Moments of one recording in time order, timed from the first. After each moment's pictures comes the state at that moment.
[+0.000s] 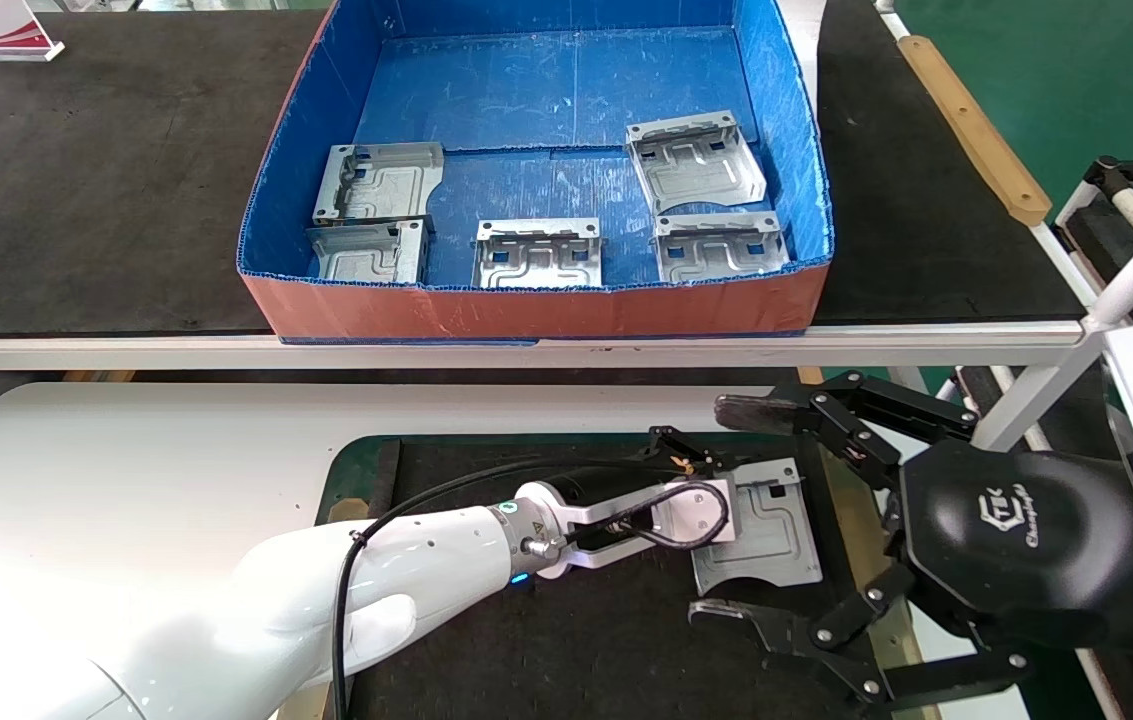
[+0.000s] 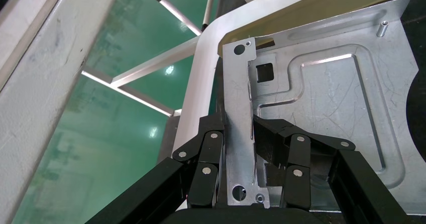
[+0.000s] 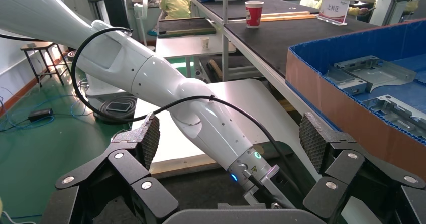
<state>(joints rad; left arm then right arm) -1.36 1.38 1.27 -0.73 0.62 0.39 0.93 1.09 -0.57 -0.37 1.24 -0.66 -1.44 0.13</state>
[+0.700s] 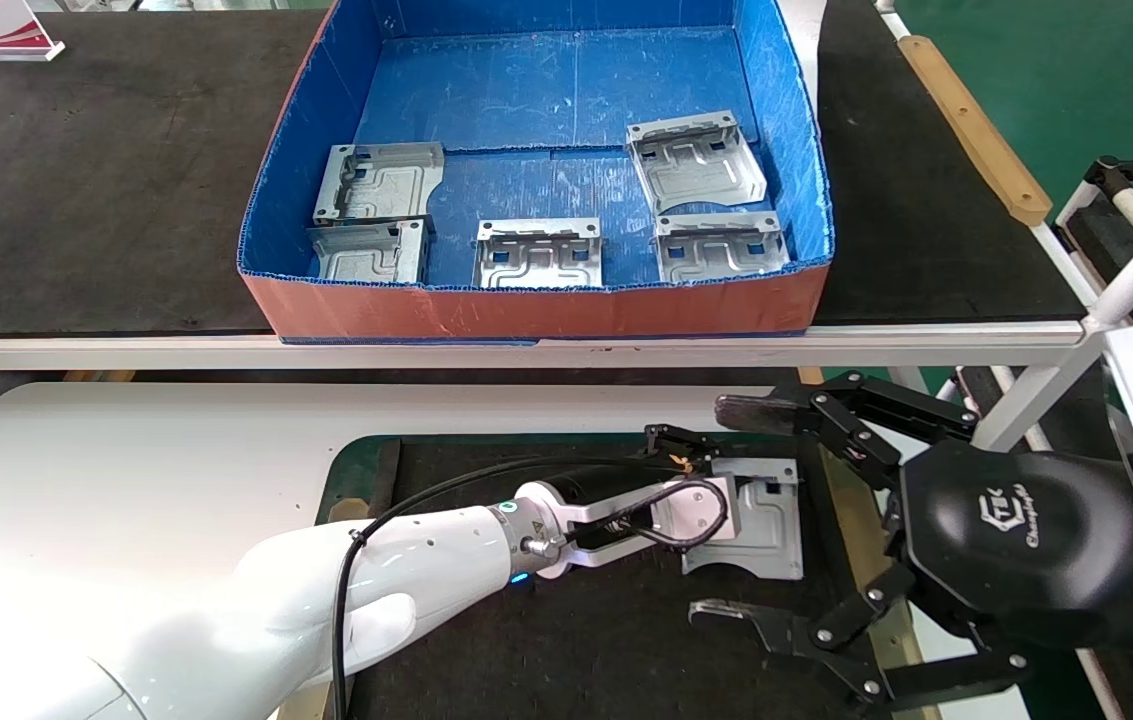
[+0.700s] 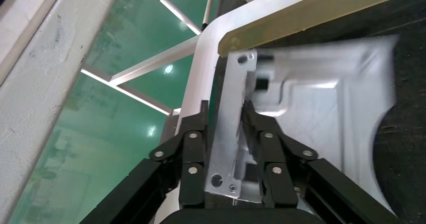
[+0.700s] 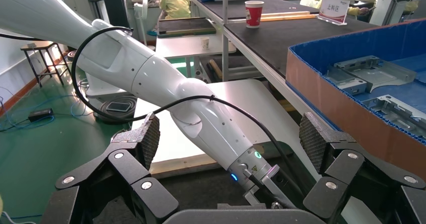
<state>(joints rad) -1.36 1.38 1.30 -0.73 0.59 0.39 0.93 1.09 -0.57 -0.37 1.24 -0.66 -1.44 0.13</state>
